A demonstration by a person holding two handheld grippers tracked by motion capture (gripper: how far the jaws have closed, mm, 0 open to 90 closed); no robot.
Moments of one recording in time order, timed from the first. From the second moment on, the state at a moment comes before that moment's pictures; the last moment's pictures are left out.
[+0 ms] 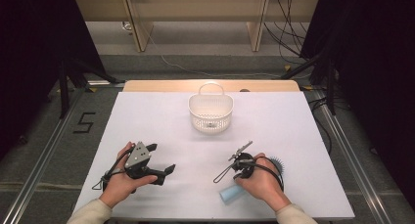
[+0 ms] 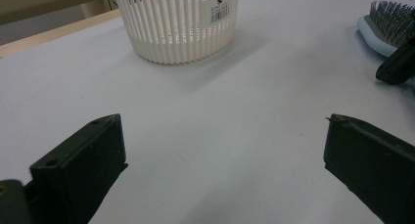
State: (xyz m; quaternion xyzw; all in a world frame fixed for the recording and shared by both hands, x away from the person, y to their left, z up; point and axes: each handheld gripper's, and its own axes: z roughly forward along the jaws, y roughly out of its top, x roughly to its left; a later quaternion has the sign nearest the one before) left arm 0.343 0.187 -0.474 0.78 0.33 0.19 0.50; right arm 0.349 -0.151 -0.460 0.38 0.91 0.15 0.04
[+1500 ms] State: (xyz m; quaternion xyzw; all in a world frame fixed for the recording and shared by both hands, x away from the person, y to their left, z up) left arm 0.360 0.159 -0.472 0.80 0.28 0.17 0.51; right arm 0.301 -0.229 -0.455 0.45 0.89 0.13 0.00
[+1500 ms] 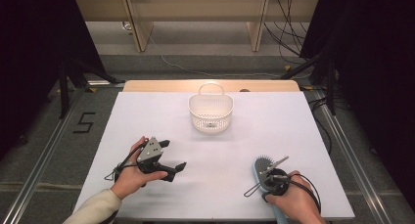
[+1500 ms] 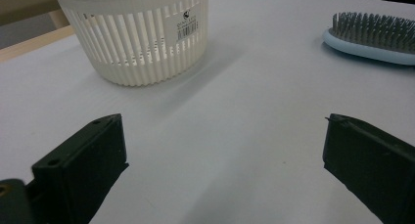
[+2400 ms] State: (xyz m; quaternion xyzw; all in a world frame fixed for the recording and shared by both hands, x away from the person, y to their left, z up) left arm 0.357 0.162 -0.471 0.80 0.29 0.17 0.51; right arm 0.289 -0.262 -0.431 0.44 0.85 0.29 0.01
